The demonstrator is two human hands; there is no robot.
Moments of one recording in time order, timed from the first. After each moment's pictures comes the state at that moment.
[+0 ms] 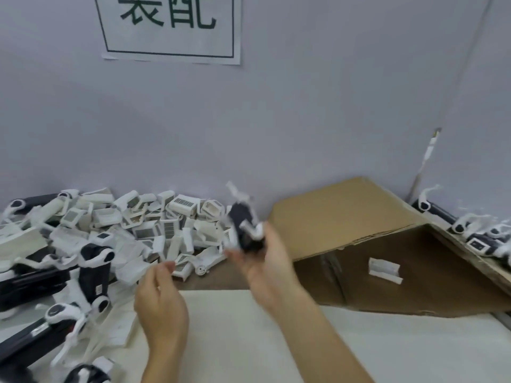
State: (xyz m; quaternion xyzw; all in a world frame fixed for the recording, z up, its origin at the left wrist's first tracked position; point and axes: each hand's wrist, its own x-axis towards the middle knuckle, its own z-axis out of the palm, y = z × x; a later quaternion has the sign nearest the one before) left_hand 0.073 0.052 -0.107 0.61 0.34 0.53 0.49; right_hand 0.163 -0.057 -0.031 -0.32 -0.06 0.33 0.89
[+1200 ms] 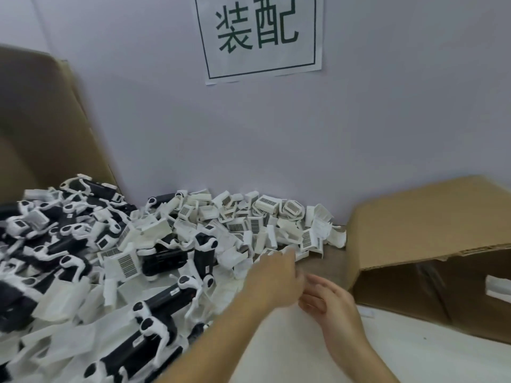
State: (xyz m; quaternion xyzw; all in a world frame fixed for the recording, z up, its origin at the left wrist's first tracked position) left_hand 0.071 0.048 -0.041 0.95 0.26 0.07 0.14; right_hand 0.127 -0.060 -0.106 -0.52 -0.08 0.30 0.80
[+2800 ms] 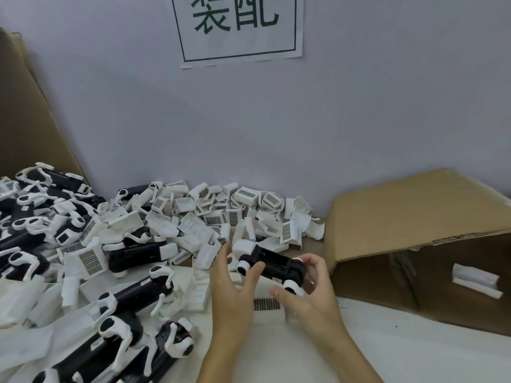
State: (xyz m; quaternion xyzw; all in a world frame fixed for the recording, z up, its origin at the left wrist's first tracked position) left_hand 0.045 0.037 -0.104 0.69 0.30 0.44 0.49; right_hand 0.135 -0.072 -0.117 -0.61 -0.30 0.17 0.72
